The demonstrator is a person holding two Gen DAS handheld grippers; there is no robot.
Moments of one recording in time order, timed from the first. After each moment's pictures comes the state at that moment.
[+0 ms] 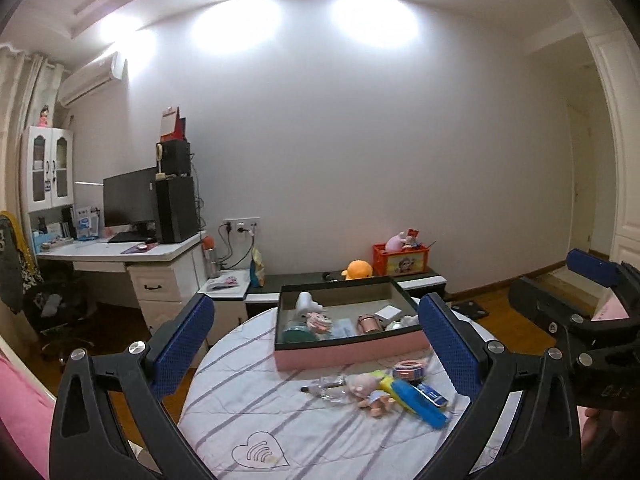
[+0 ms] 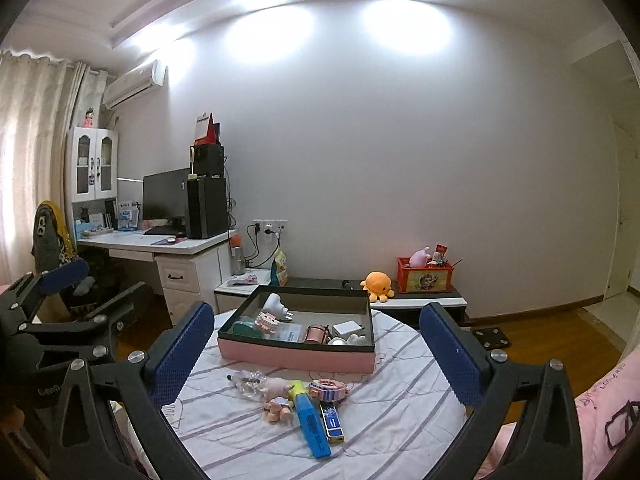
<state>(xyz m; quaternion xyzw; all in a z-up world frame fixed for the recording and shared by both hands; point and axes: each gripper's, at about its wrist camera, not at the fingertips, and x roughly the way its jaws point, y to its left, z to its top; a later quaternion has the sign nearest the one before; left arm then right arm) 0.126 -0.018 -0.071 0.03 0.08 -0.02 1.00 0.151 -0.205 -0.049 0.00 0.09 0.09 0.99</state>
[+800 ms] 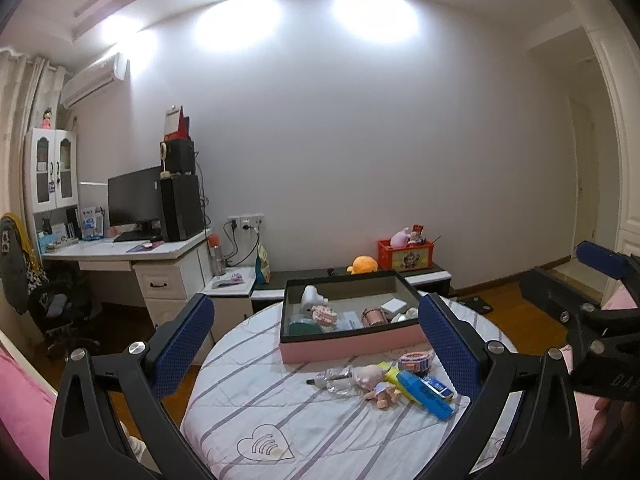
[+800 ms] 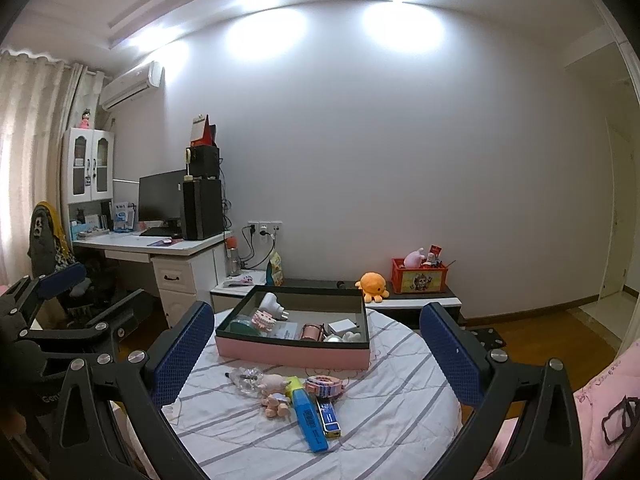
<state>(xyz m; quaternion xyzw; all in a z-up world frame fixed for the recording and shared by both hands) 0.123 -0.015 -0.080 0.04 0.10 -0.01 0.99 0.137 -0.205 -0.053 -0.01 0.09 0.08 0.99</state>
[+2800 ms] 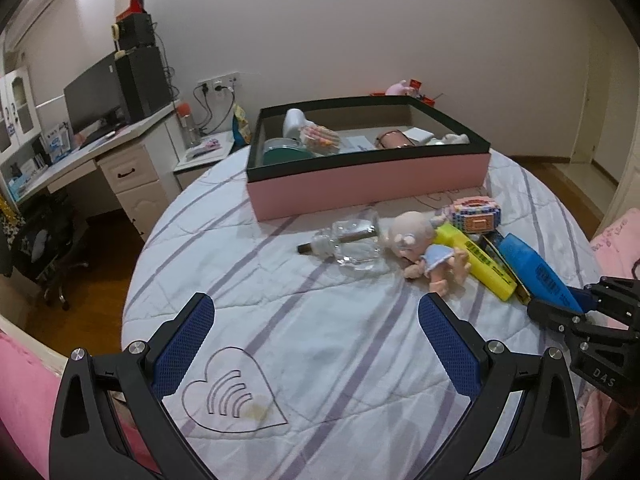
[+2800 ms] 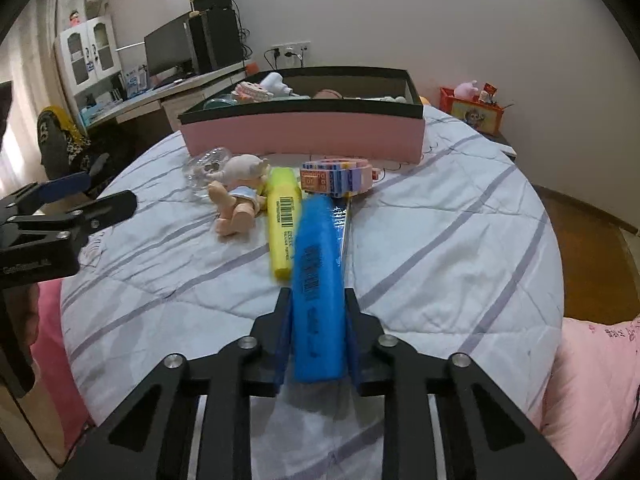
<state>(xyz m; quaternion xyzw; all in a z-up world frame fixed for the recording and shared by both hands) 0.247 -0.010 -0.220 0.06 0.35 -0.03 0.93 0.256 -0.216 -0.228 -0.02 0.40 0.17 0.90</state>
